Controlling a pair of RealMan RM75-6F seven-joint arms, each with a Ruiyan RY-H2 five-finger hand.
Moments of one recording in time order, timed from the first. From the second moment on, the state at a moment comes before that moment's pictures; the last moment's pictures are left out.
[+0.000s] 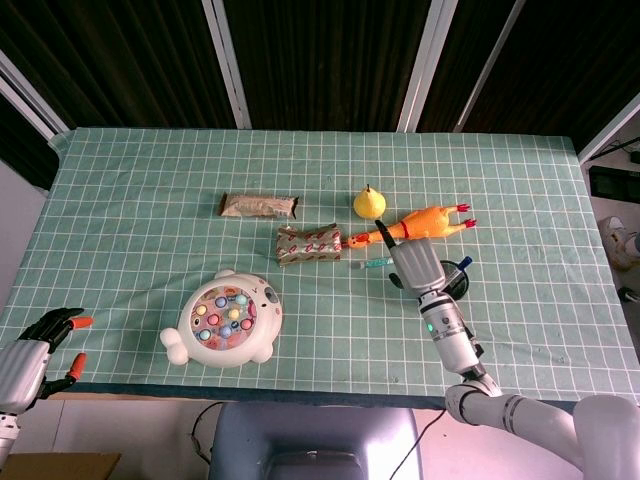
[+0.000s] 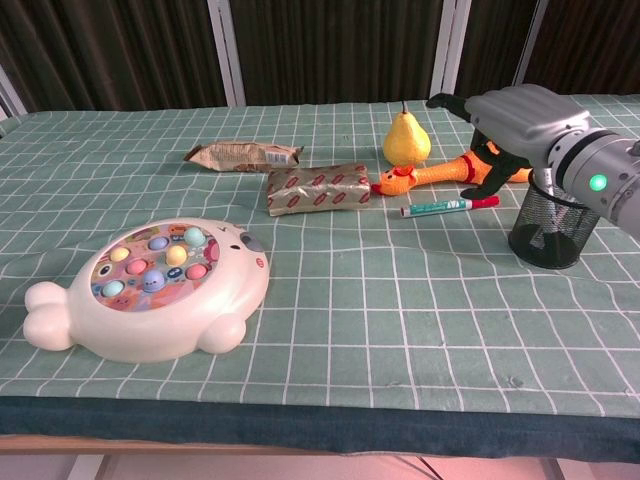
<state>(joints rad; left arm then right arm) -0.14 -1.03 0.02 -1.61 1.58 1.43 -0.19 0.68 -1.69 0.26 -1.19 -1.22 1.09 -0.48</state>
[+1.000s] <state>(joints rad) -0.14 -1.04 0.02 -1.61 1.58 1.43 -0.16 0.24 -1.24 0.10 -1.78 -1.35 1.52 -0.38</state>
